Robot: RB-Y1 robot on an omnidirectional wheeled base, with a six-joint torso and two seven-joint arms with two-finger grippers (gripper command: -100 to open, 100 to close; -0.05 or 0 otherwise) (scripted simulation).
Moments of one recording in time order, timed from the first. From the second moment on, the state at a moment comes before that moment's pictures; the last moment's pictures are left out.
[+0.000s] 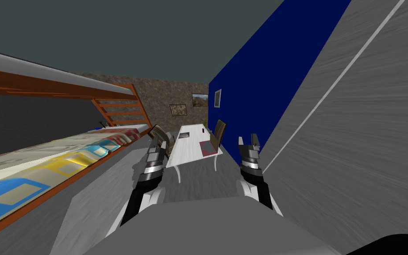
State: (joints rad) left arm 0.46 0.01 -0.03 -2.25 0.01 -0.43 -0.14; right arm 0.45 0.05 0.02 -2.22 -0.08 -0.61 0.04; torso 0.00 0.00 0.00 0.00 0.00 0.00
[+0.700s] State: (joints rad) left arm 0.46 0.01 -0.03 -2.25 0.01 -0.43 -0.14; right arm 0.45 0.05 0.02 -2.22 -0.08 -0.61 0.04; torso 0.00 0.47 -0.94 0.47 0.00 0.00
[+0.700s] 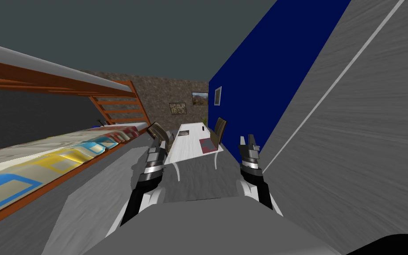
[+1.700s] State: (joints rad) left arm 0.46 0.01 -0.03 -2.25 0.01 -0.43 -0.14; right arm 0.47 -0.13 -0.05 -2.17 -0.02 -0.62 0.14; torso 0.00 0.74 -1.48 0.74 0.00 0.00
